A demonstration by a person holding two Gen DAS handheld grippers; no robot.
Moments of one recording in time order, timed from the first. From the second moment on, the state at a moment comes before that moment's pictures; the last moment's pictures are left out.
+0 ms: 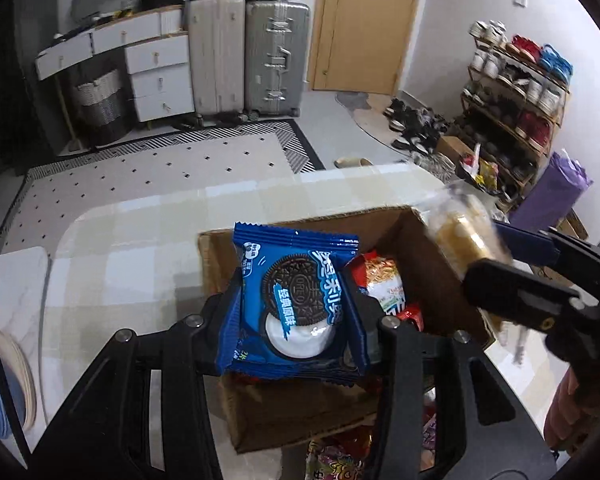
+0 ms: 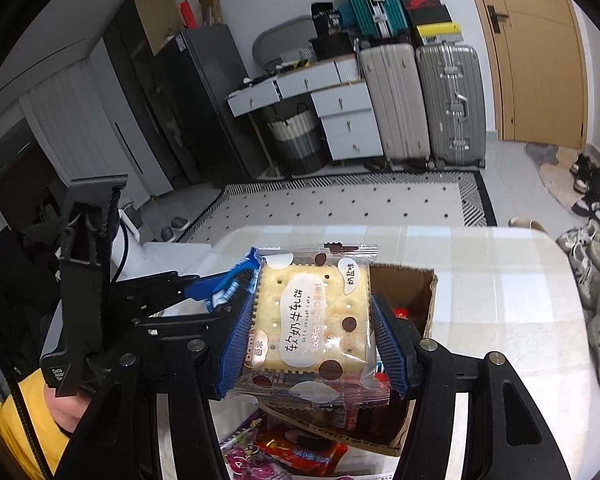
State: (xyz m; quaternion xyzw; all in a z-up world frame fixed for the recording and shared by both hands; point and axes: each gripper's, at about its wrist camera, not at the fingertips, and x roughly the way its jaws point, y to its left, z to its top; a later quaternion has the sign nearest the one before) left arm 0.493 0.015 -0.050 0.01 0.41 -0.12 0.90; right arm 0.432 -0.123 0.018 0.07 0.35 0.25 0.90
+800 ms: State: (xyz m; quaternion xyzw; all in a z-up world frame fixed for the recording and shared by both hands) left arm 0.477 0.002 -0.081 0.03 0.41 -0.11 0.90; right arm 0.445 -0.114 -0.019 0.05 0.38 0.24 0.89
